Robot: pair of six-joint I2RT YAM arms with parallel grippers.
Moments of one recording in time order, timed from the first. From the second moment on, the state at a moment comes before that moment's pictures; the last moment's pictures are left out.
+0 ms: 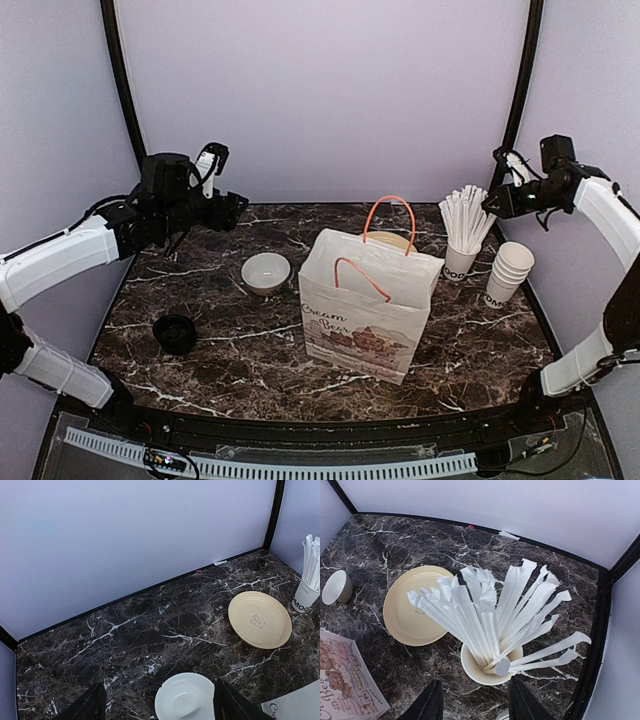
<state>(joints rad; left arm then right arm) -0.56 1.31 1.13 -0.18 -0.18 0.00 -0.09 1.40 1.38 -0.79 -0.49 -0.32</state>
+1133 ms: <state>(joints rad) -0.56 1.25 1.10 -0.14 -0.13 0.00 -0.06 1.54 1.42 -0.74 -0.38 -0.24</state>
